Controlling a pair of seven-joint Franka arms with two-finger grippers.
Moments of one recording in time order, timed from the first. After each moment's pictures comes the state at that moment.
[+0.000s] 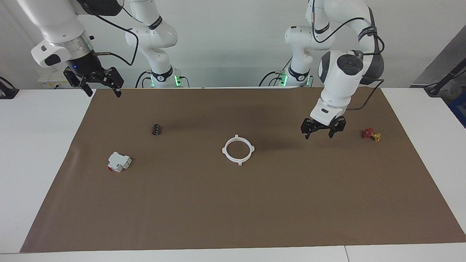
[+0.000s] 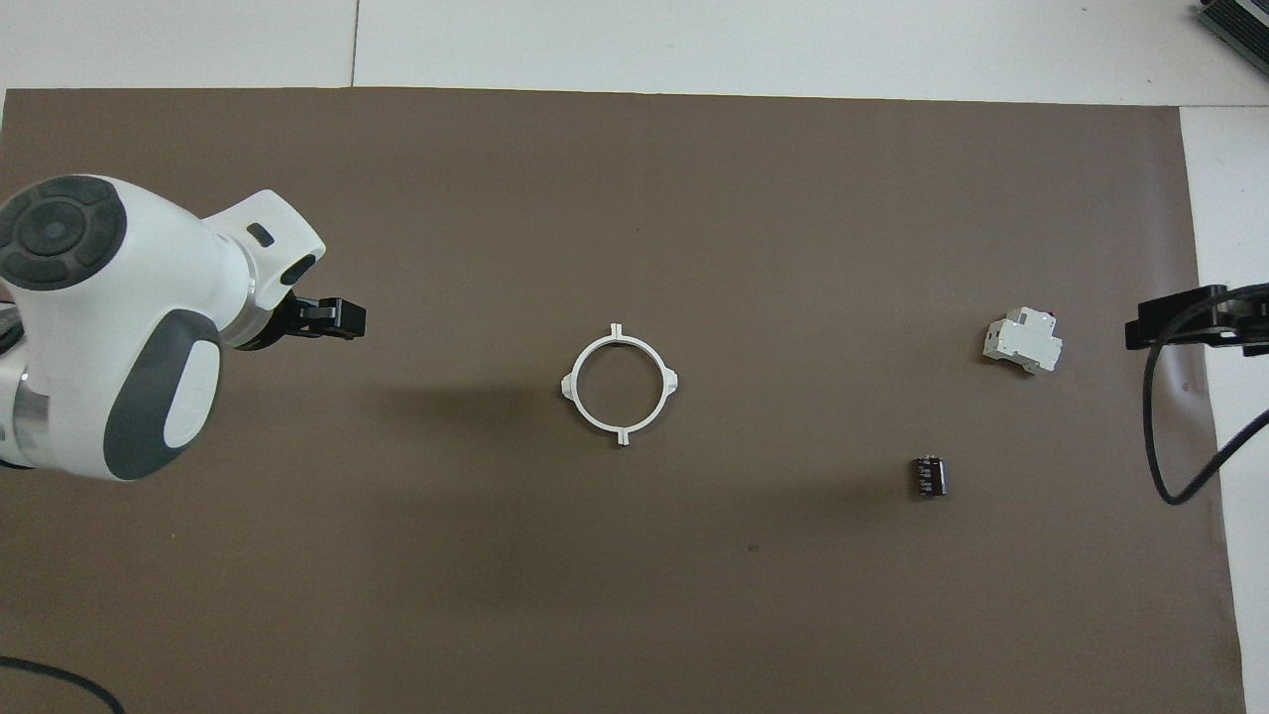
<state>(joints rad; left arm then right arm) -0.23 0.06 0.03 -1.94 0.07 2.03 -0.14 0.08 -0.06 -0.12 -1.61 0.00 1.56 0.03</state>
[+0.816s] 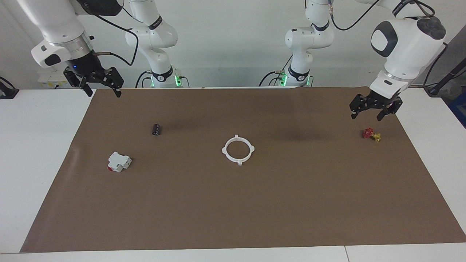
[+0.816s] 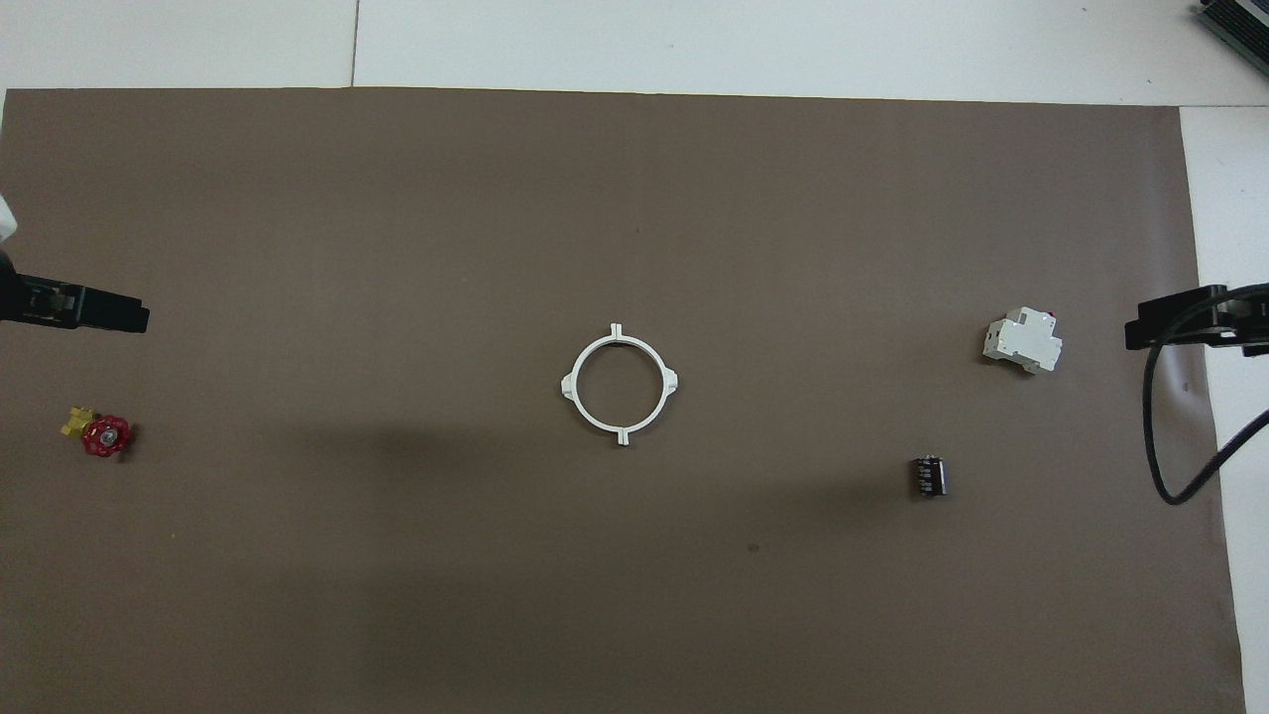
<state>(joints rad) 0.00 -0.03 0.03 -1.73 -0.01 1.77 0.22 0.08 -0.06 -0.12 -1.61 0.00 1.56 0.03</state>
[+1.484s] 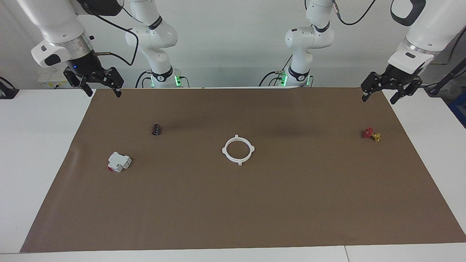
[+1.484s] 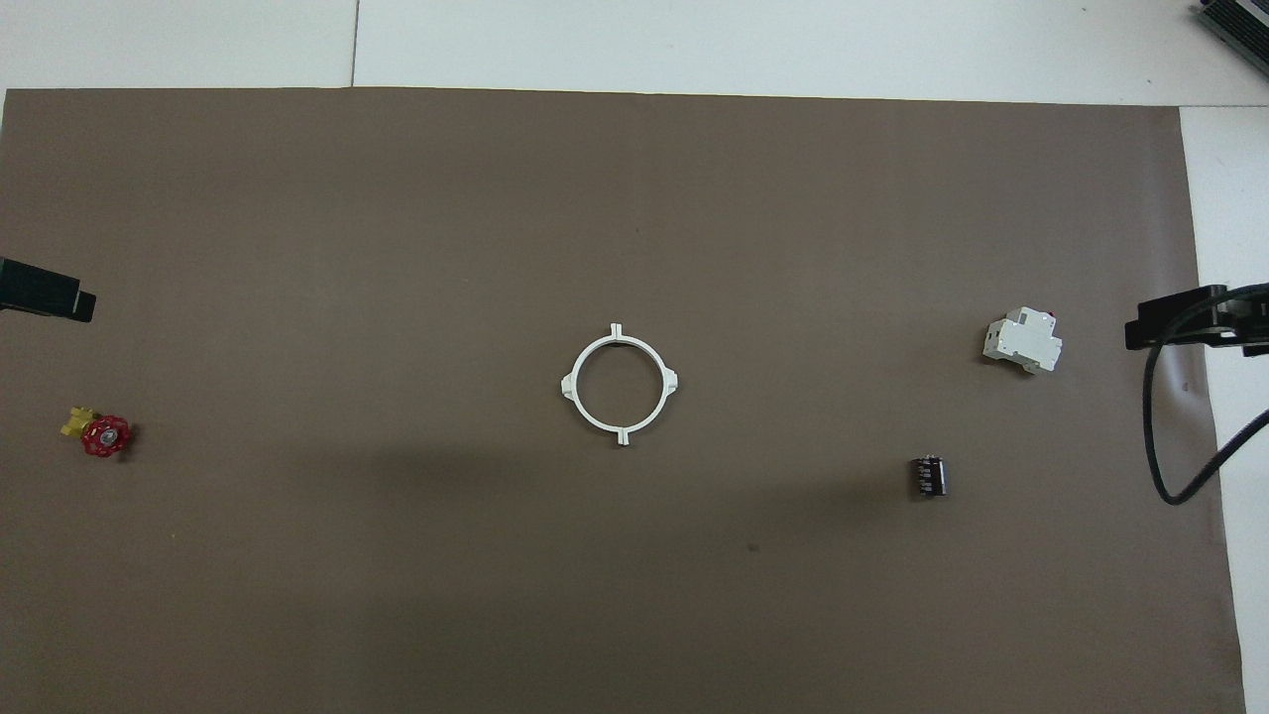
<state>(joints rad) 0.00 0.02 0.03 -1.50 -0.03 1.53 0.21 0.08 -0.06 -0.12 -1.61 0.00 1.56 0.03</state>
